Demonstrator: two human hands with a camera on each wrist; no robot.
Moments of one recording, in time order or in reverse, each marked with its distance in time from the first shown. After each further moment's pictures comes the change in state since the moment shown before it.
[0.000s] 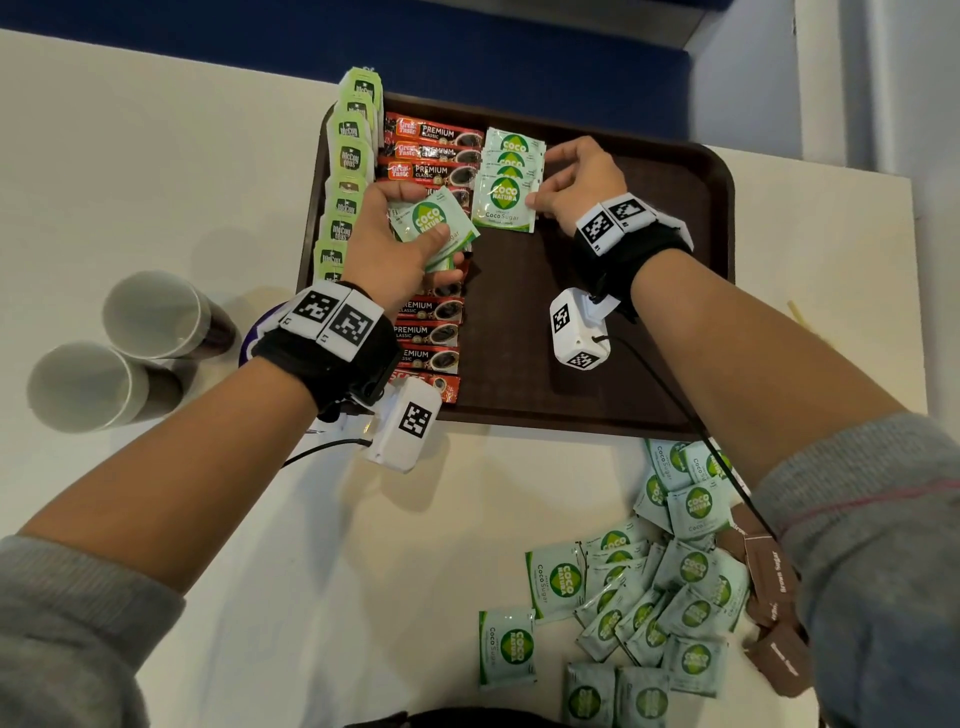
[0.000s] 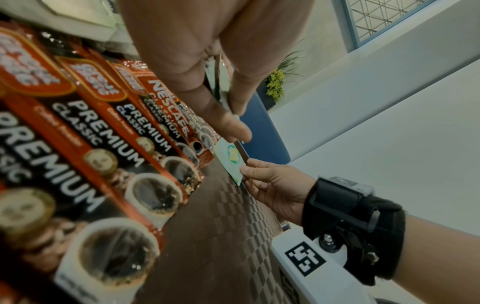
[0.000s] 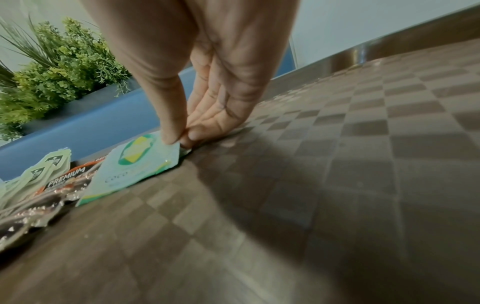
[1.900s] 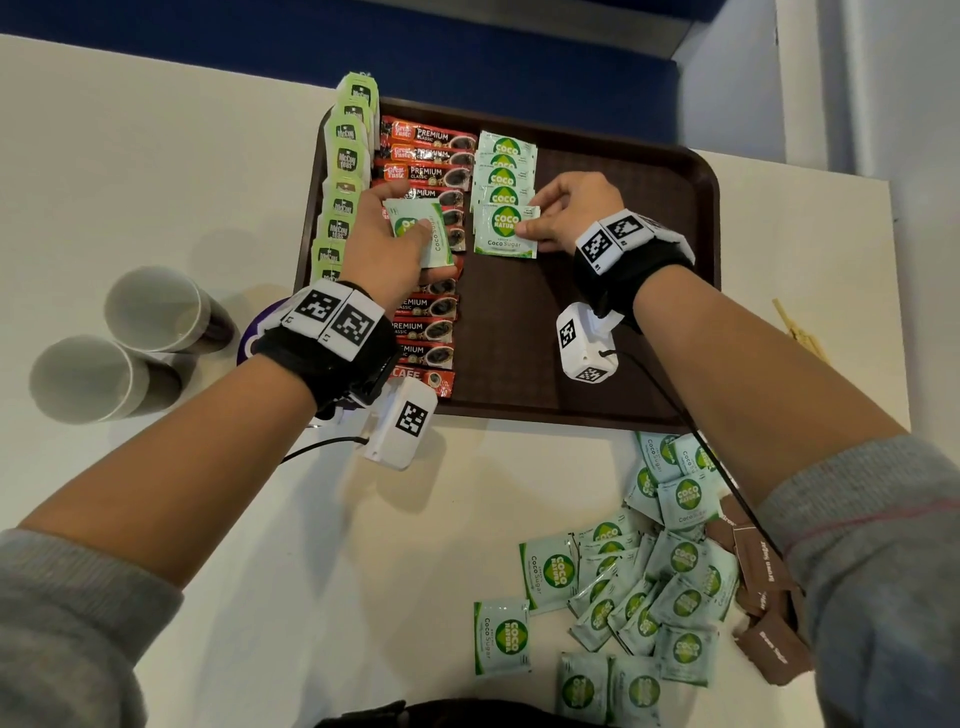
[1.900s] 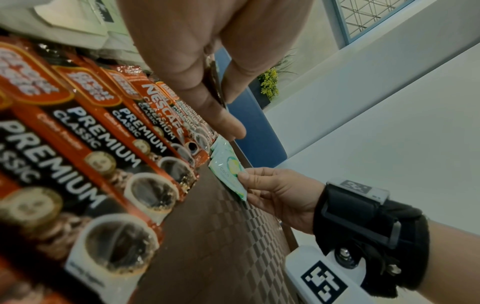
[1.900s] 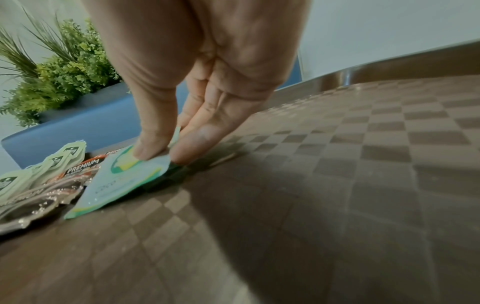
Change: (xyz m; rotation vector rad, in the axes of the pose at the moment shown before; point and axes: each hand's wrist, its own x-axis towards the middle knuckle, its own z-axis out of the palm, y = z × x) left_hand -0.001 0.001 0.003 0.008 0.073 -0.020; right_hand -0.021 0.003 -0.007 0.079 -0.140 0.077
